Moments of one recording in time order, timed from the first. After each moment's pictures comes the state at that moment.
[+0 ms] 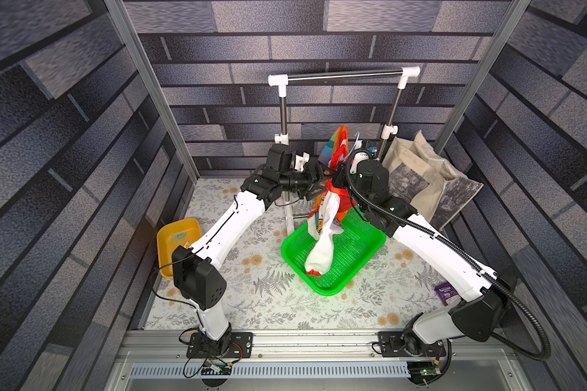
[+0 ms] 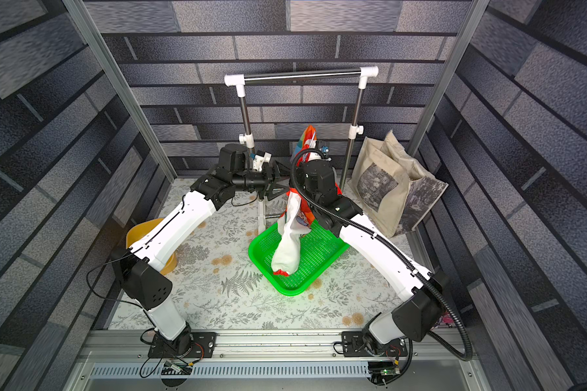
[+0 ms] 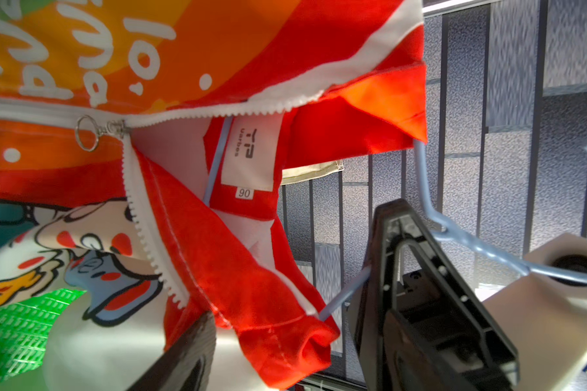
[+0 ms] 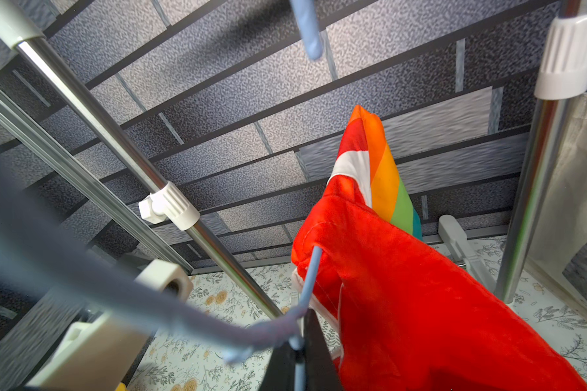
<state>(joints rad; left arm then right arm) -0.50 1.75 1.78 -0.40 0.73 -1.15 0.68 1.48 1.52 -0.21 0.39 0.47</state>
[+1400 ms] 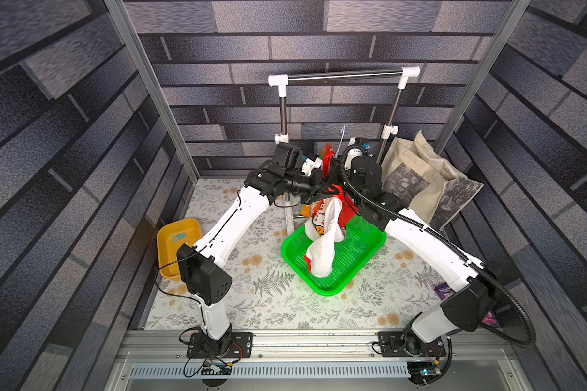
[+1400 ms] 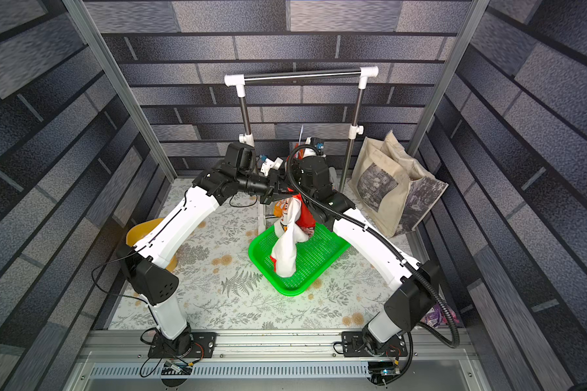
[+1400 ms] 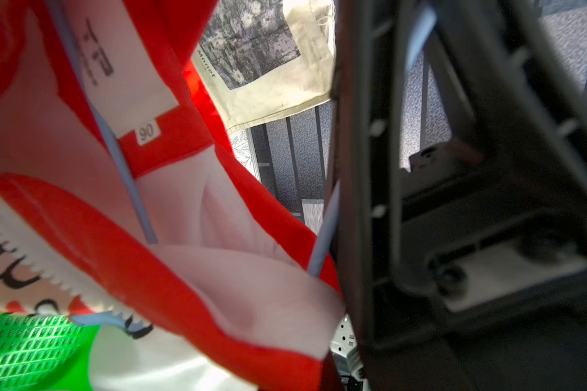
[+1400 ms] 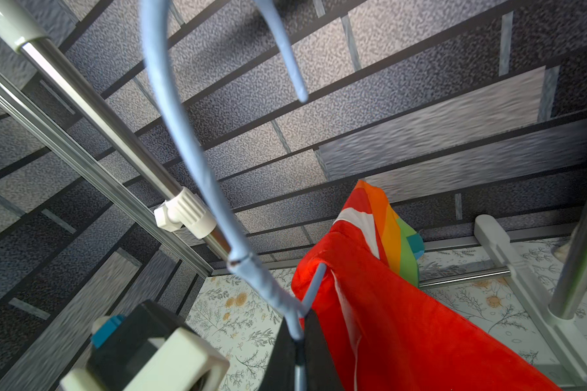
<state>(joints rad) -0.54 1.80 1.97 -0.74 0.86 -0.88 0.67 1.56 1.57 -0.15 0.34 0.50</state>
